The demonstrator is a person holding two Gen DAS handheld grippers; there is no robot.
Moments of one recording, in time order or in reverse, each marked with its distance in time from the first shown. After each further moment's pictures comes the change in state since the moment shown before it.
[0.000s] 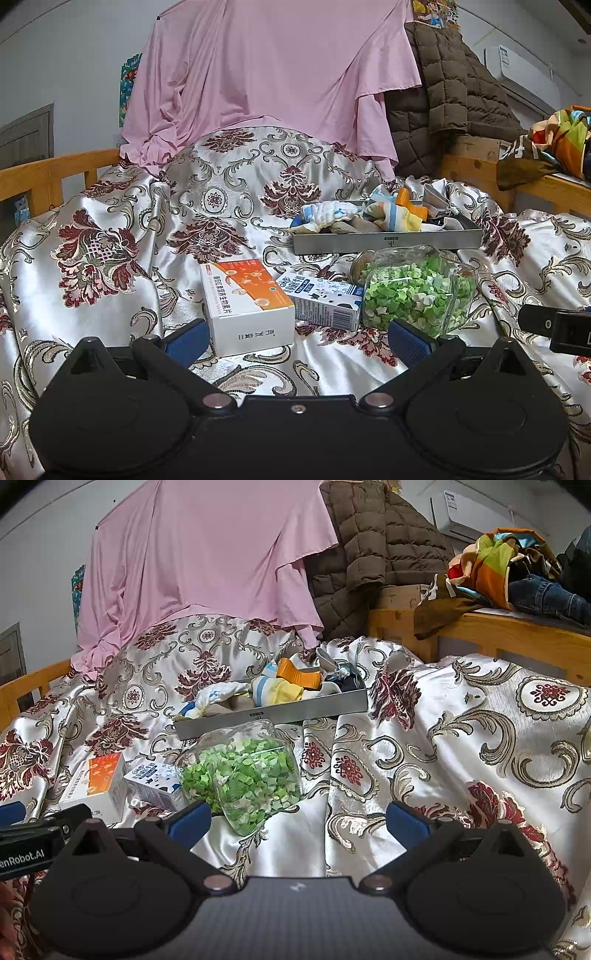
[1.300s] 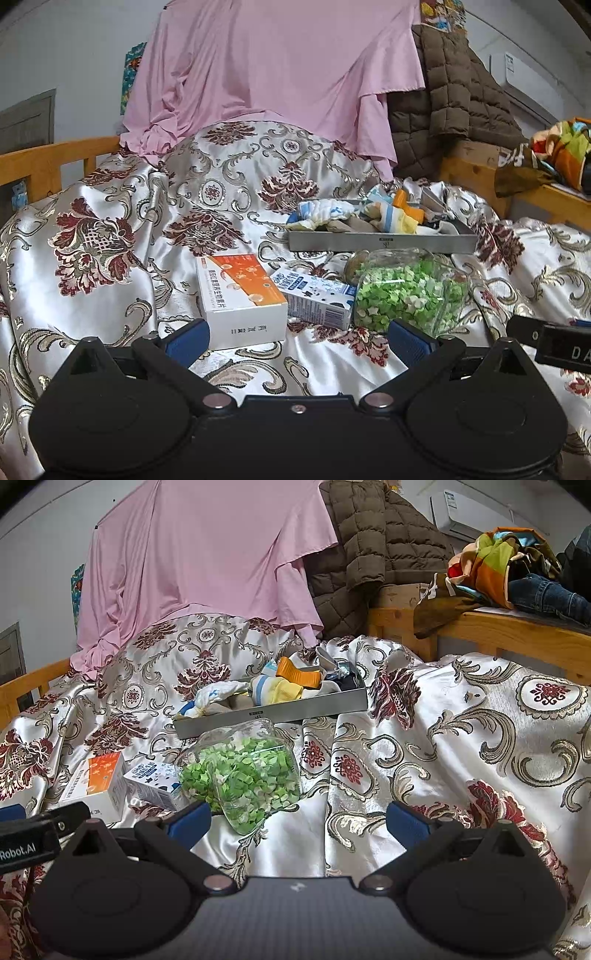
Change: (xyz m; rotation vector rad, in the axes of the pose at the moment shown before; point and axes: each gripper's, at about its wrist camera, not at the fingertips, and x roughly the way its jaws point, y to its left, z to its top) left arm -0.002 0.004 0.001 -0.032 0.019 -0.025; right arm 0.000 0.000 0.000 0.001 0.002 0.000
